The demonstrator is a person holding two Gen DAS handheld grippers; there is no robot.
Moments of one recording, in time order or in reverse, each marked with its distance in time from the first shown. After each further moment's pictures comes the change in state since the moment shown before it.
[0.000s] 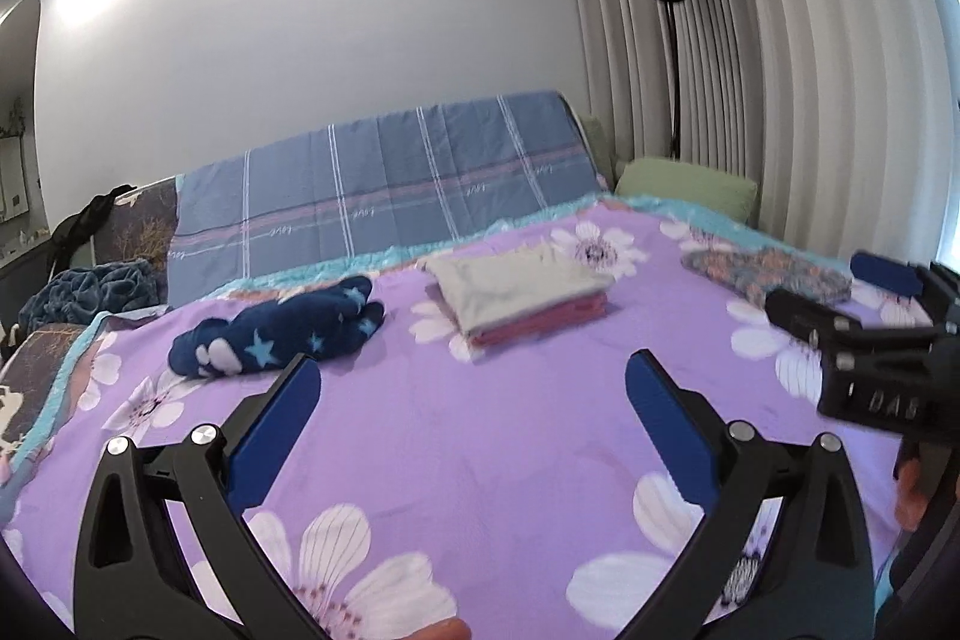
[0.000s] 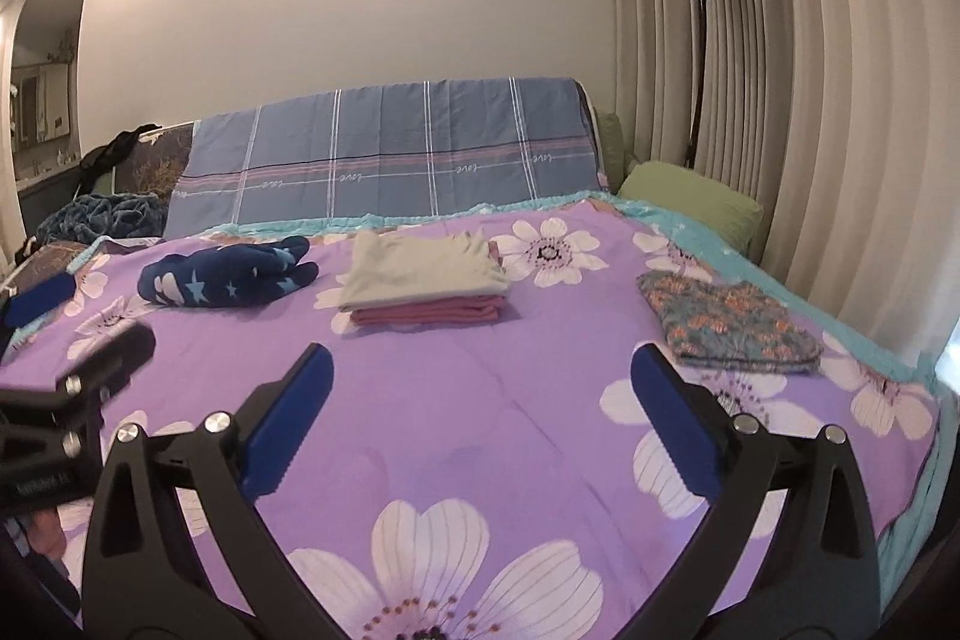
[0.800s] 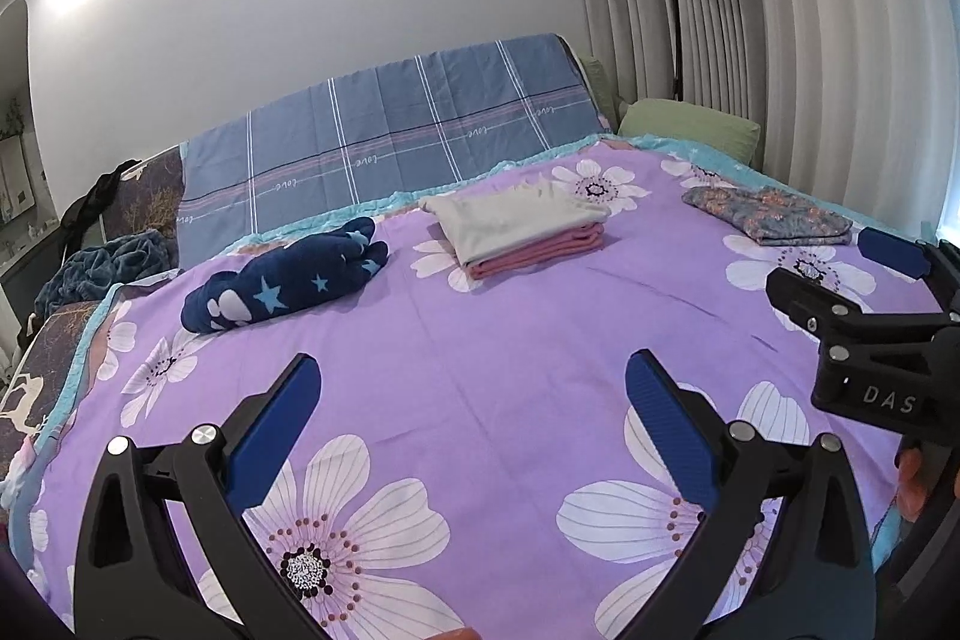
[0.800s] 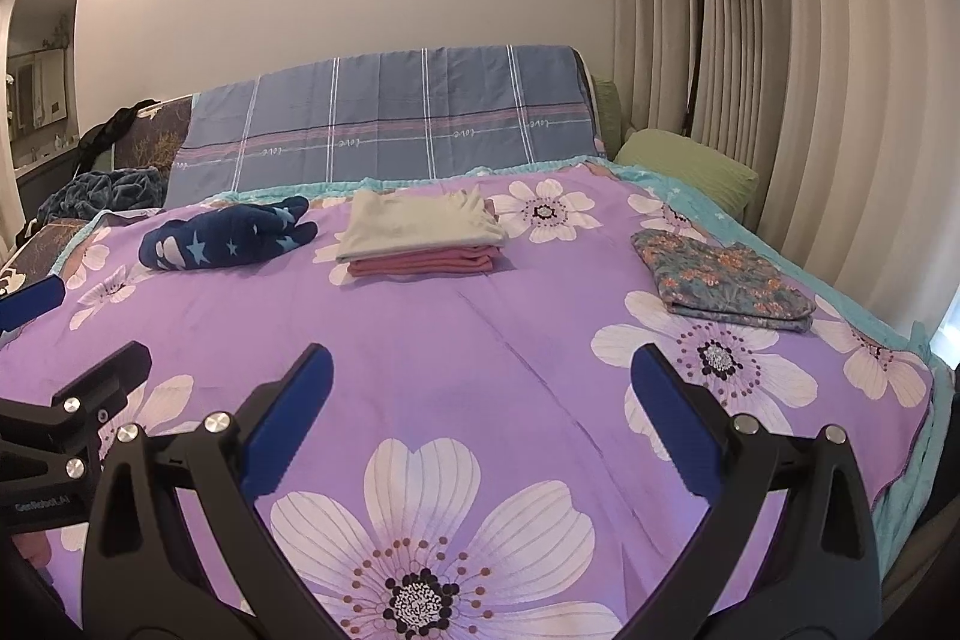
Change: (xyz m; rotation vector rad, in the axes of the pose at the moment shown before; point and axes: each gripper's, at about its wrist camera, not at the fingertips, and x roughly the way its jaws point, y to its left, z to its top) left arm -0.010 -0.016 -0.016 0.032 0.133 0.025; right arm -0.010 -0.004 -0.025 -0.010 0.077 -0.007
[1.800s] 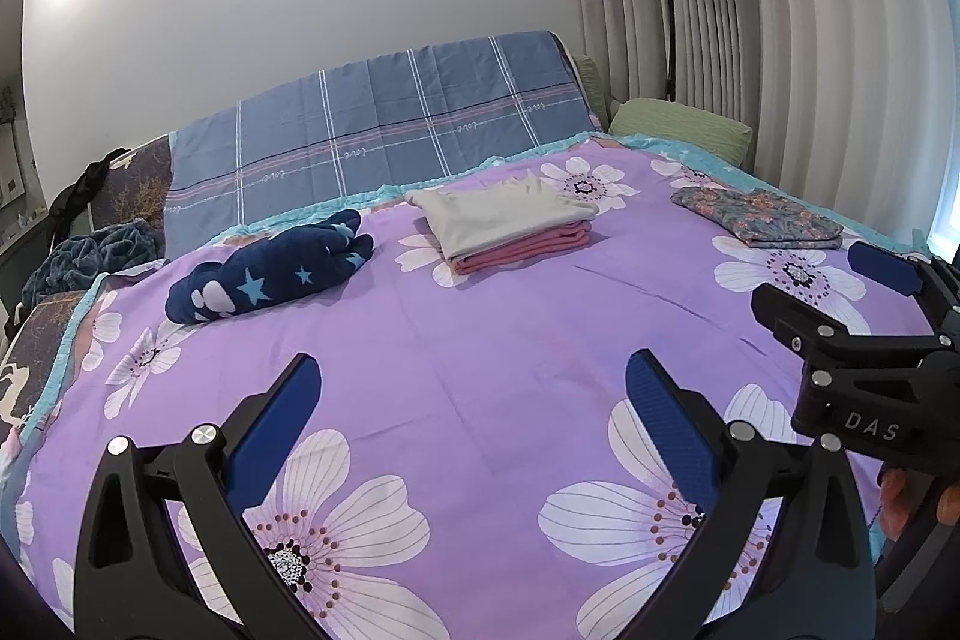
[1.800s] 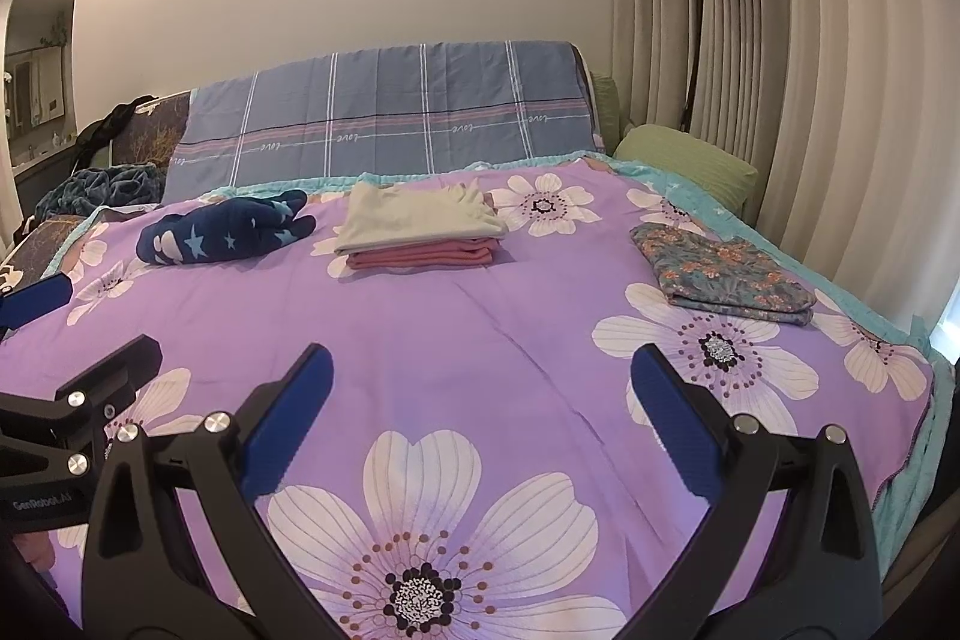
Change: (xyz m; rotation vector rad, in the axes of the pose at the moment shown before) left arm 0.005 -0.001 -0.001 -0.020 0.010 -0.035; right arm 0.001 0.001 -0.005 -0.001 0.004 -0.005
